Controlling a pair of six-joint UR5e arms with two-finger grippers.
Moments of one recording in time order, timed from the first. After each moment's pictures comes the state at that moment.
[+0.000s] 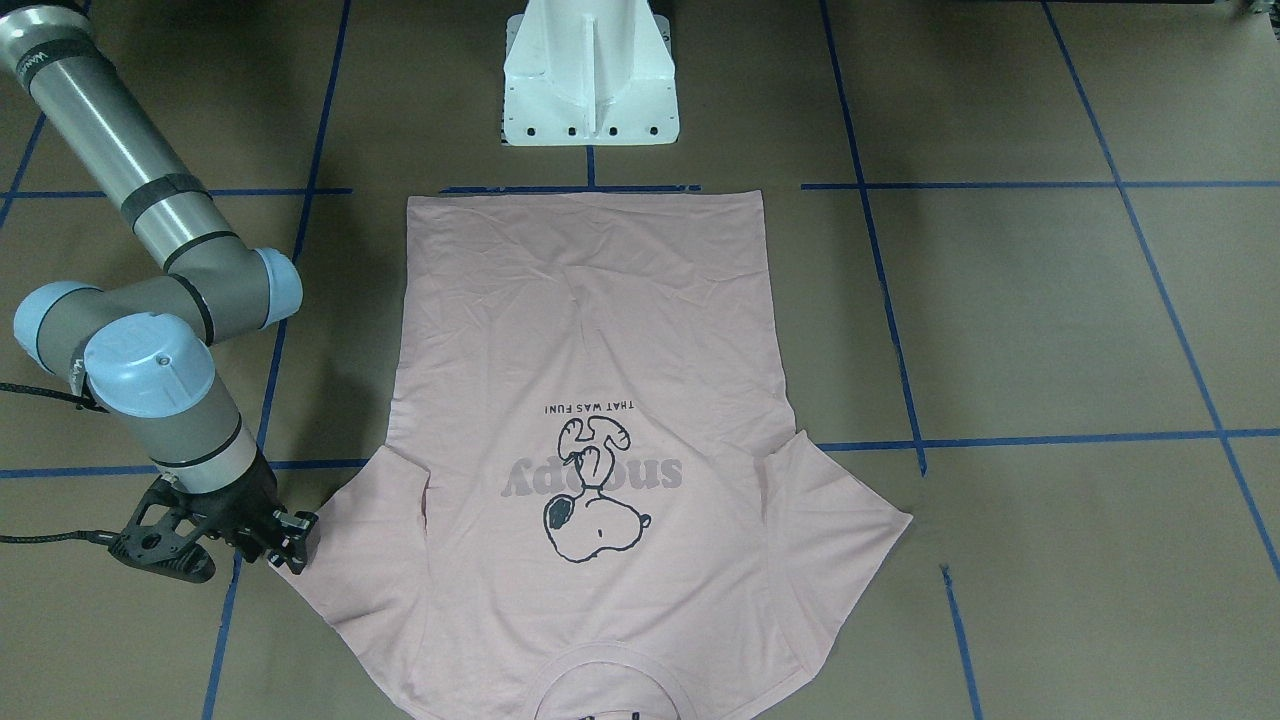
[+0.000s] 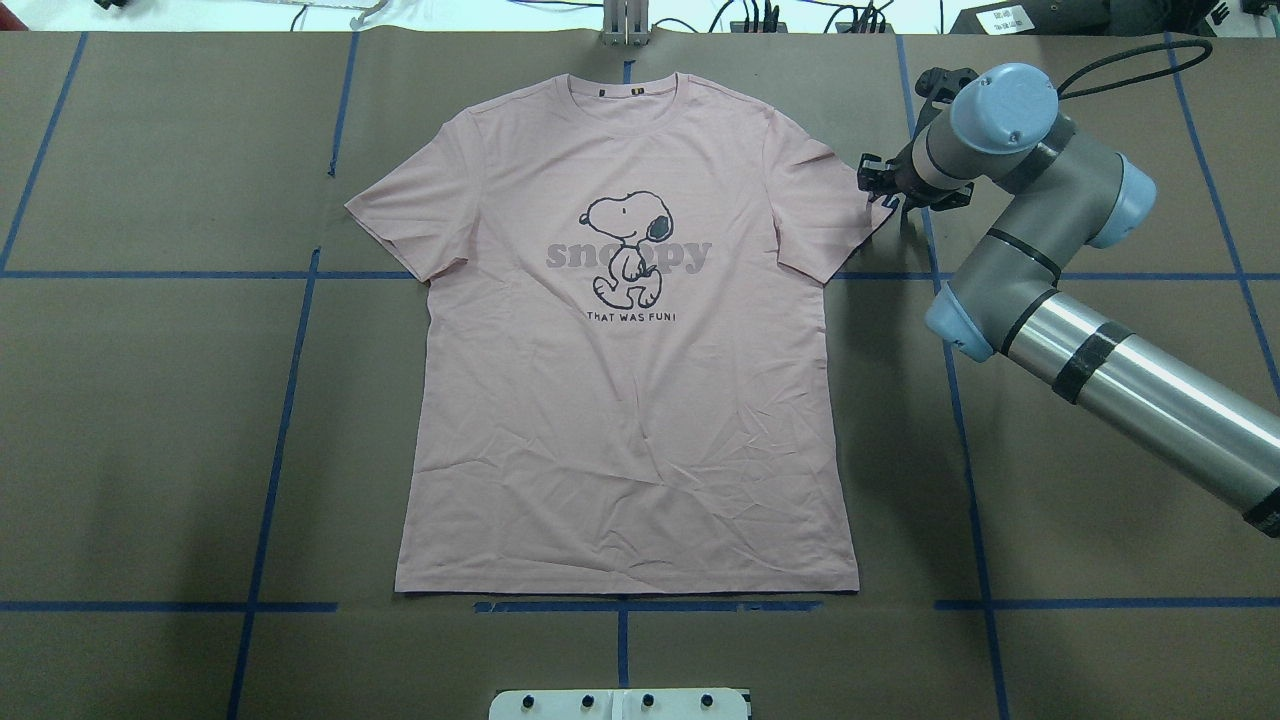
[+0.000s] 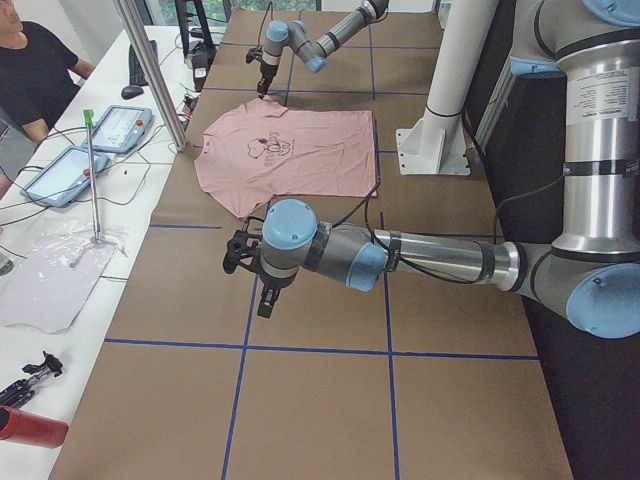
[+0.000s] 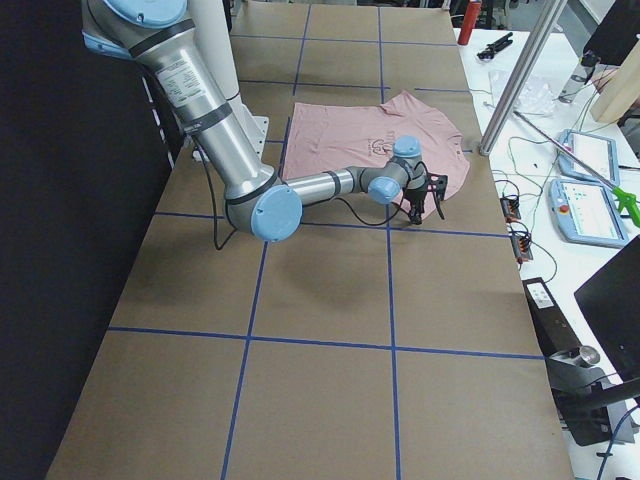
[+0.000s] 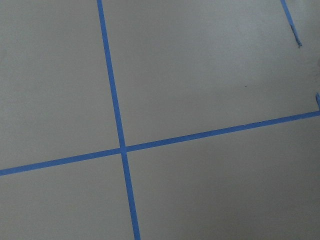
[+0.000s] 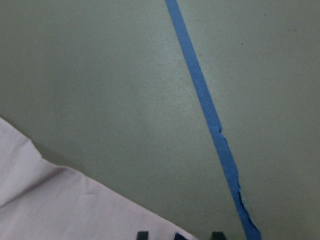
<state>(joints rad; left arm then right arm) -1.58 -1.48 -1.76 -1.83 -2.46 -0.08 0.88 -0.98 1.13 -0.97 1.85 1.24</state>
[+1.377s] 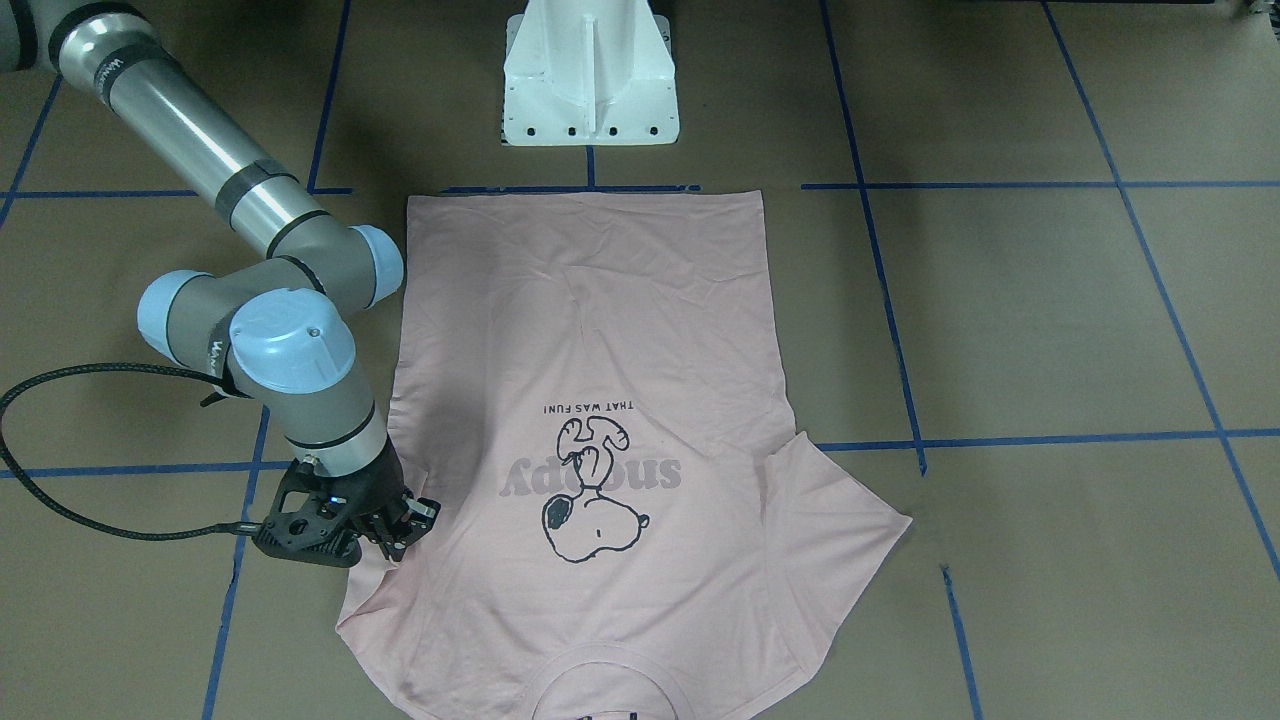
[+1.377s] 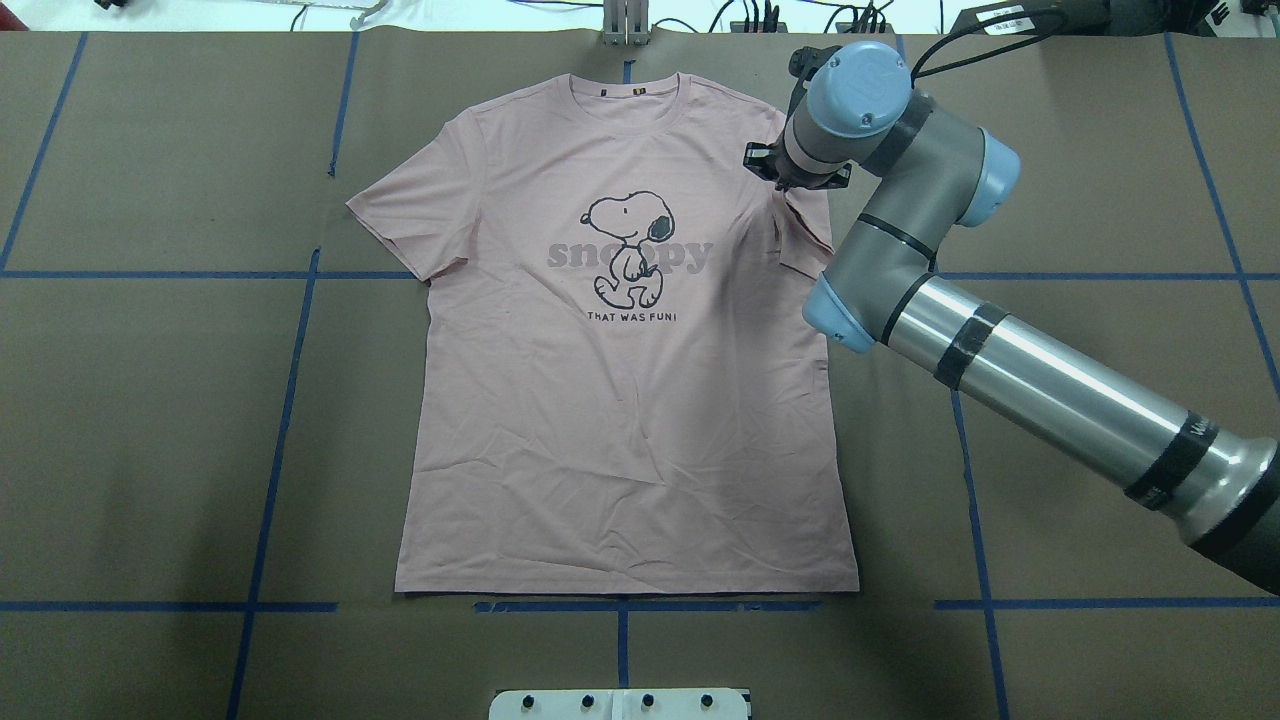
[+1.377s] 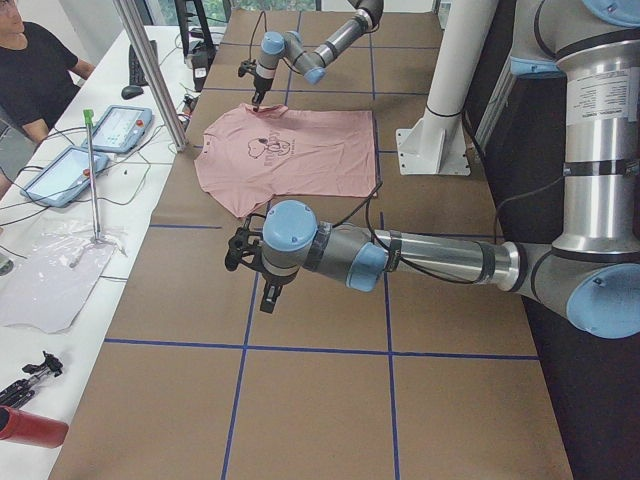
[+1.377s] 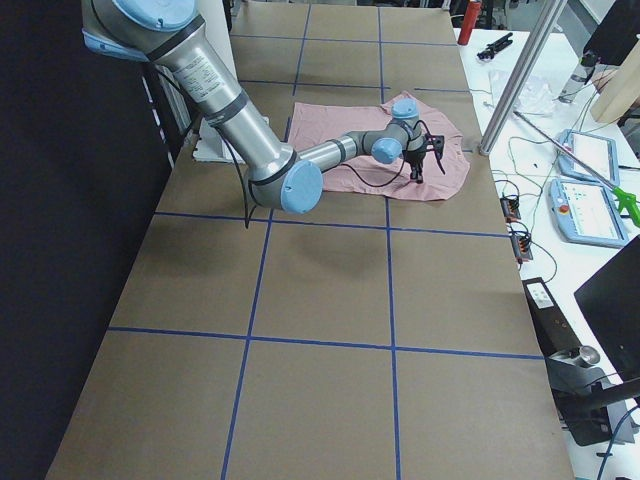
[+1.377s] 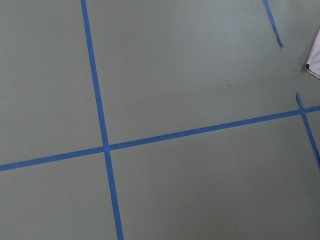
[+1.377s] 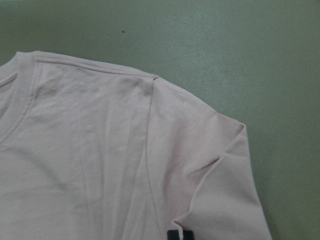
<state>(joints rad) -1.58 -1.48 -1.77 -1.83 -2.51 -0.08 0.79 -0.76 1.07 -1.07 1.77 1.24</state>
